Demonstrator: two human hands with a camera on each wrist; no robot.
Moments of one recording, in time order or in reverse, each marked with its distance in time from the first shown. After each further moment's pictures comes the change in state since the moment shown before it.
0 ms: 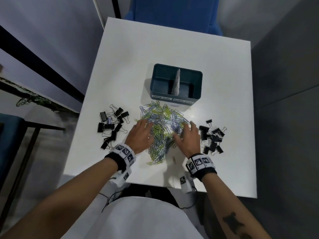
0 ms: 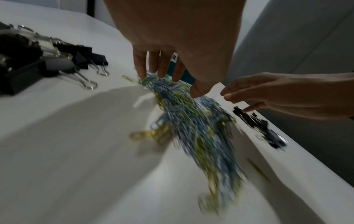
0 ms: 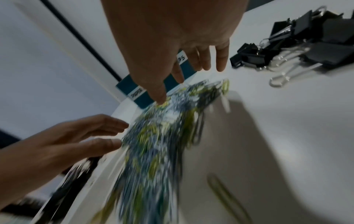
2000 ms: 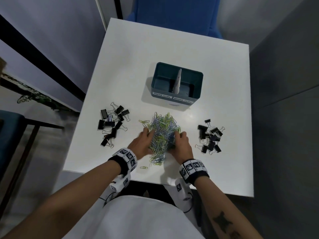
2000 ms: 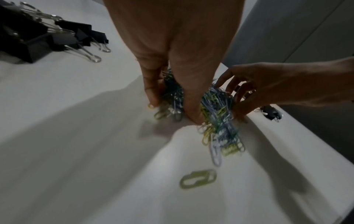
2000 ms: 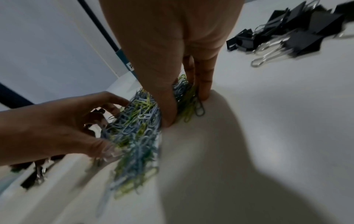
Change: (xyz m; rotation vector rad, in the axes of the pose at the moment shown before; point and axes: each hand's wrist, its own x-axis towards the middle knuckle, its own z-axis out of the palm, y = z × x) left_hand -0.022 0.008 0.025 -0.102 -0.203 -0.024; right_hand -0.028 -0.001 0.024 -0.054 -0.177 -0.081
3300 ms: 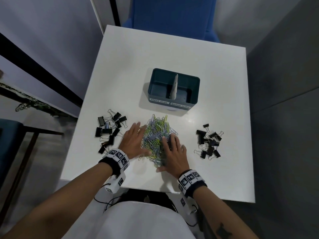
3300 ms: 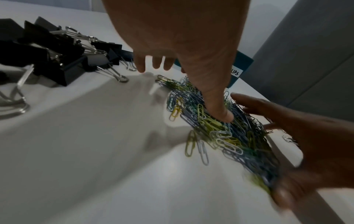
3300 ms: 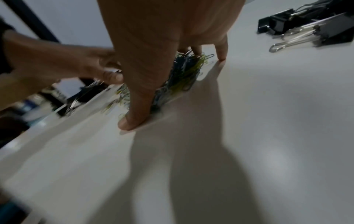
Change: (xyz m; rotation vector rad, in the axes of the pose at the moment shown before) left_hand 0.015 -0.026 -0.020 0.061 0.007 -0.139; right_hand -0.008 0.001 0.019 -0.268 -0.116 -0.193
